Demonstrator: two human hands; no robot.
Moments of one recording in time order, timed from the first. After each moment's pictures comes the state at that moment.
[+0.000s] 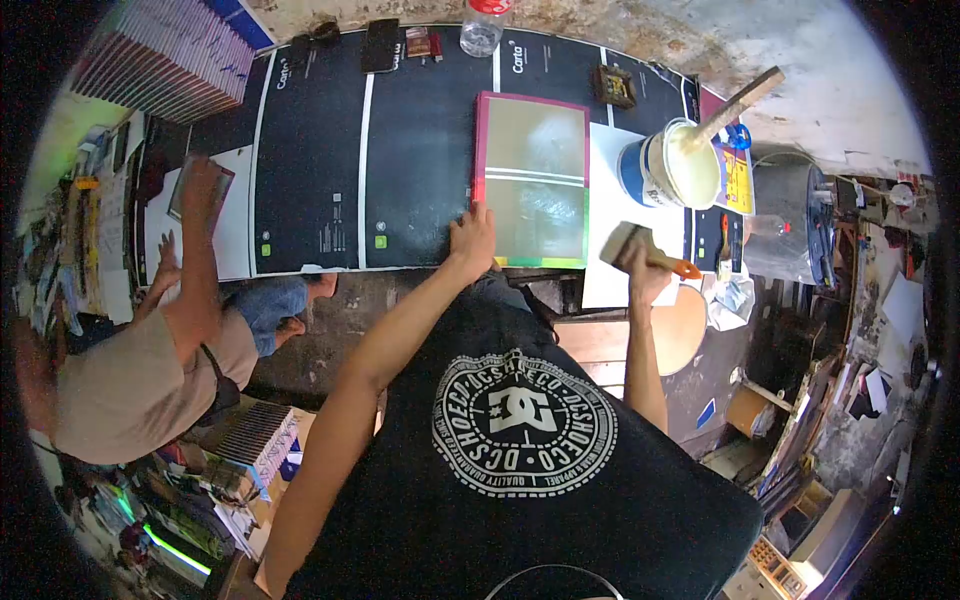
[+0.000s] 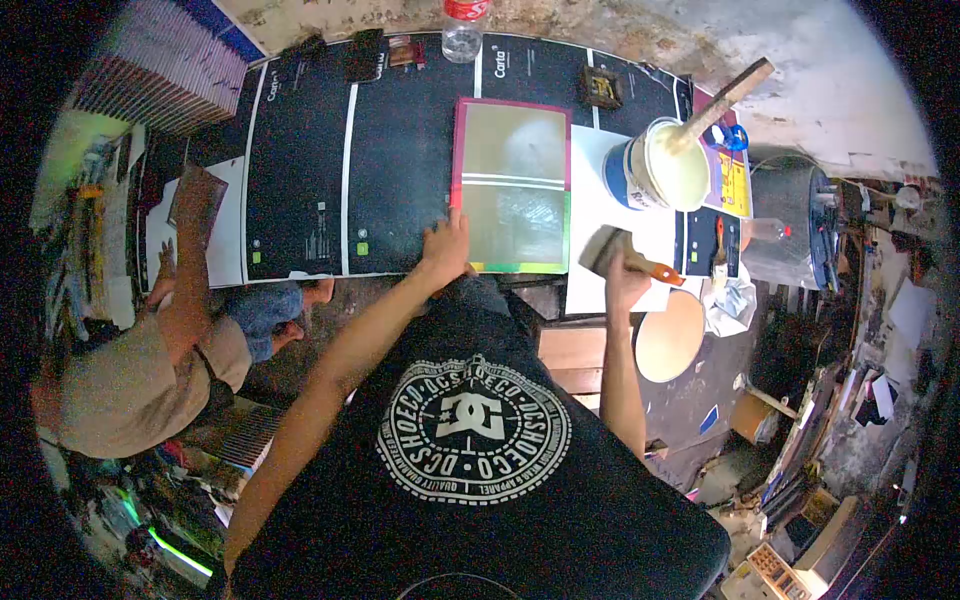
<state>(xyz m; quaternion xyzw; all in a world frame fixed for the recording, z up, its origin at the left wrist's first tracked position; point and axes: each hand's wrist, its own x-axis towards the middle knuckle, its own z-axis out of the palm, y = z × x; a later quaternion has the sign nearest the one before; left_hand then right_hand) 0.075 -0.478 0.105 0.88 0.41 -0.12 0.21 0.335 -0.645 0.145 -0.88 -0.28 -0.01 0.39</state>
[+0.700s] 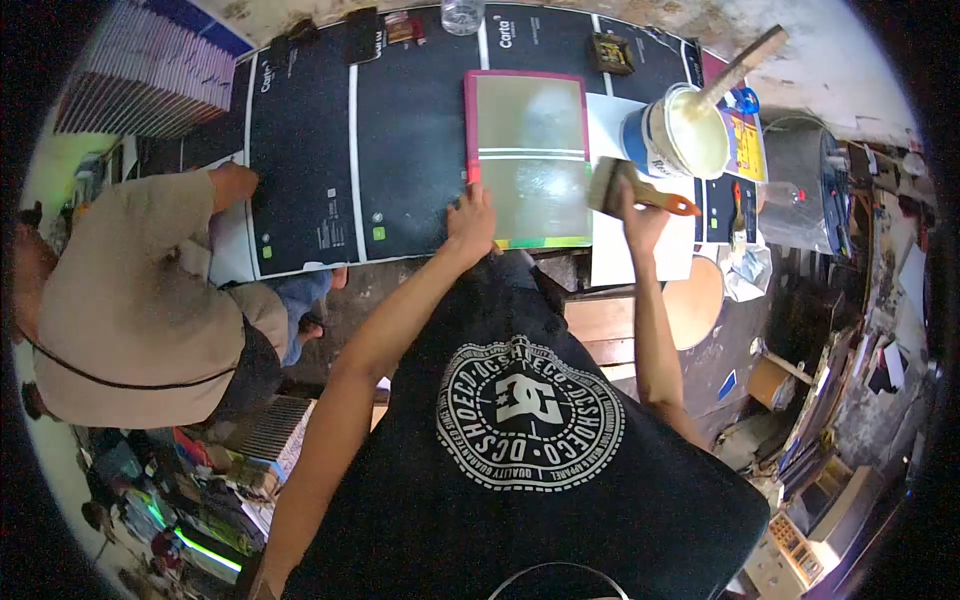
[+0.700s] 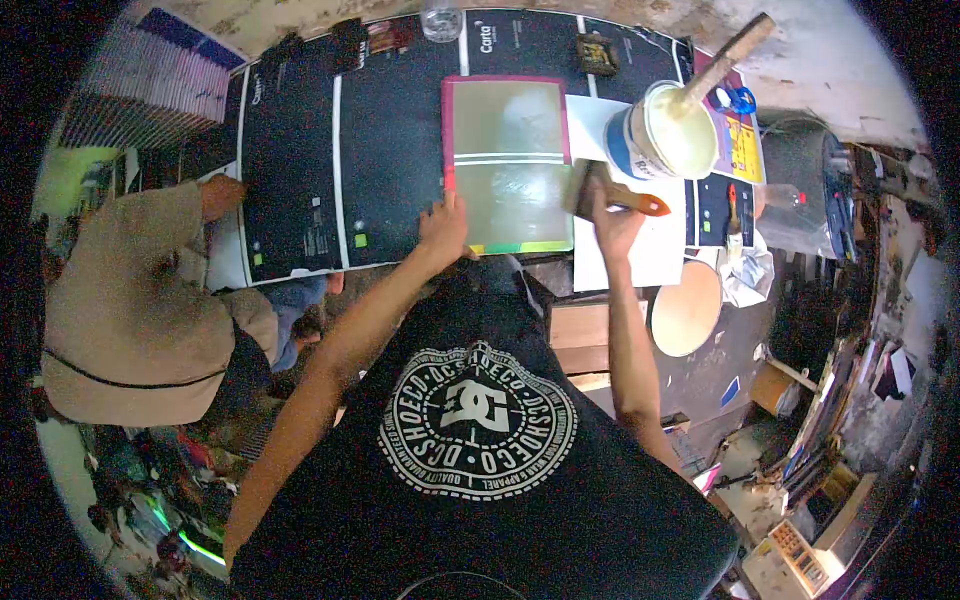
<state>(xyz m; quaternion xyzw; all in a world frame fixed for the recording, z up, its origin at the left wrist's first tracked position) 0.080 -0.472 0.100 0.88 0.40 -0.11 0.22 0.334 -0.583 0.156 -0.78 -0.40 0.03 0.47</state>
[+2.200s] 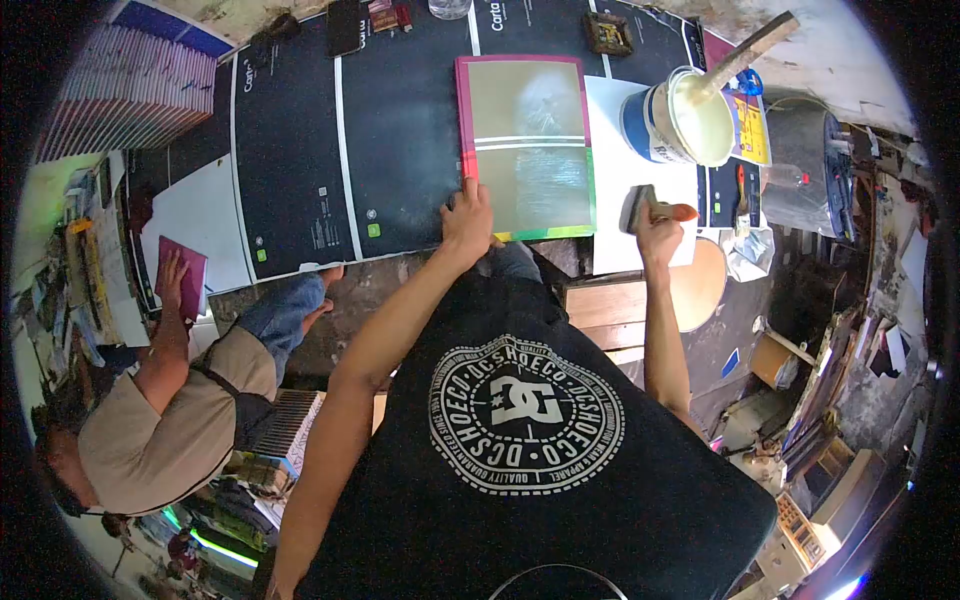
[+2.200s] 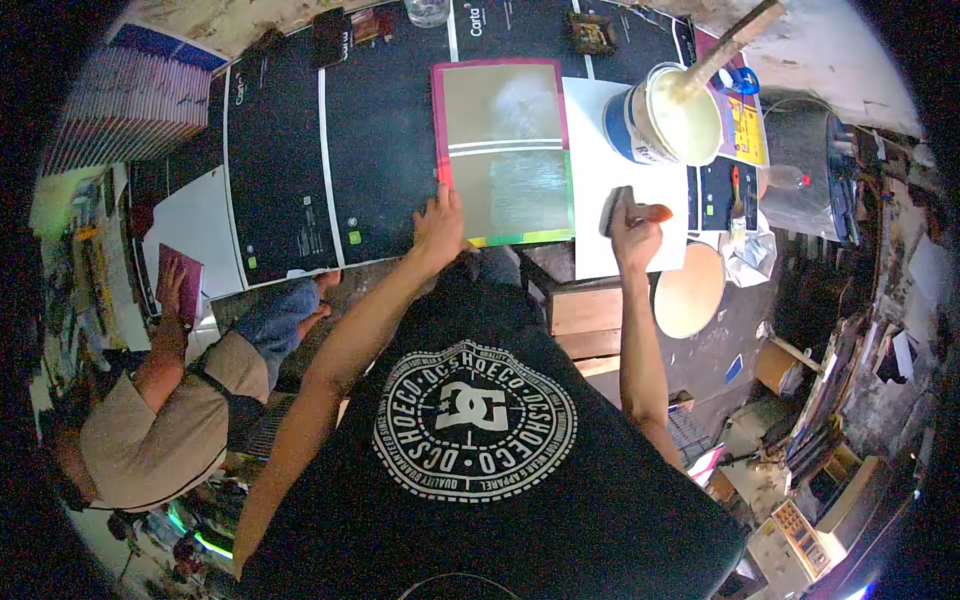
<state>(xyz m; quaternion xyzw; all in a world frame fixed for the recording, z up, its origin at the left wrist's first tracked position) 0.079 -0.475 0.111 0.86 0.42 -0.13 0.26 0.353 -0.635 0.141 -0.90 -0.35 -0.02 0.26</state>
